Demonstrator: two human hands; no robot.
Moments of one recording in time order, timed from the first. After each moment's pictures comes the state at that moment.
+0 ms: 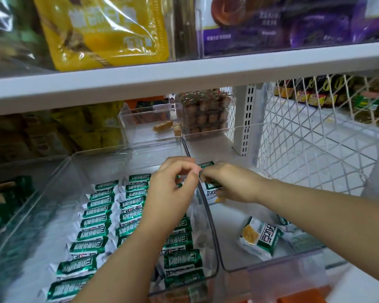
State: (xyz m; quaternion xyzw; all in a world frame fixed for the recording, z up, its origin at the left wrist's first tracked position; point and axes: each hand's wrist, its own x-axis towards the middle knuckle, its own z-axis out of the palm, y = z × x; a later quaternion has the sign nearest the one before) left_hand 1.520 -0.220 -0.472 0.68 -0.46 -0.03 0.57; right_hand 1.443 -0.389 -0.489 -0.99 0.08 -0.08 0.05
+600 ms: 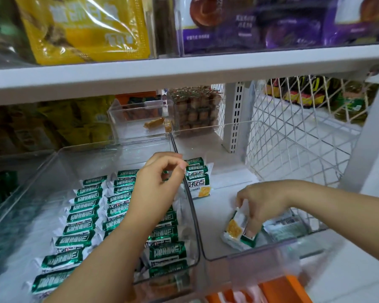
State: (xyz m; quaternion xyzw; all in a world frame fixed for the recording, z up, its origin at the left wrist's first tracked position) left_hand 1.518 -0.219 -0.471 0.68 -0.46 -0.03 0.56; right_hand 1.367 -0.386 -0.469 -0.92 0.27 0.27 0.13
